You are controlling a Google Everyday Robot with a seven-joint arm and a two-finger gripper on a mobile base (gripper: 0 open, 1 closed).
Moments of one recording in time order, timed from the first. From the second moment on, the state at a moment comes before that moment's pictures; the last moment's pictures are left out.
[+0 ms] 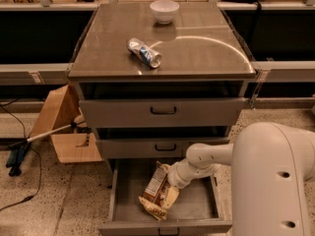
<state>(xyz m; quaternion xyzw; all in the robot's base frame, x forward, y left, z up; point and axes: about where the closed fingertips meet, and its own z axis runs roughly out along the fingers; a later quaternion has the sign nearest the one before) 0.527 -0.030 0.344 -0.66 0.69 0.24 0.20</state>
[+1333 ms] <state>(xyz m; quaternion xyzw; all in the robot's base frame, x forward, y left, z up) 0.550 -0.024 0.306 -0.66 0.69 0.18 0.24</state>
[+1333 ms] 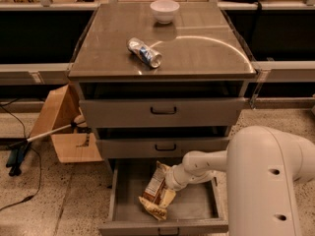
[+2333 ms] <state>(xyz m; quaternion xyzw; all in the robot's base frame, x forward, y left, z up) 0.585 -0.004 0.249 -0.66 0.69 0.18 0.25</state>
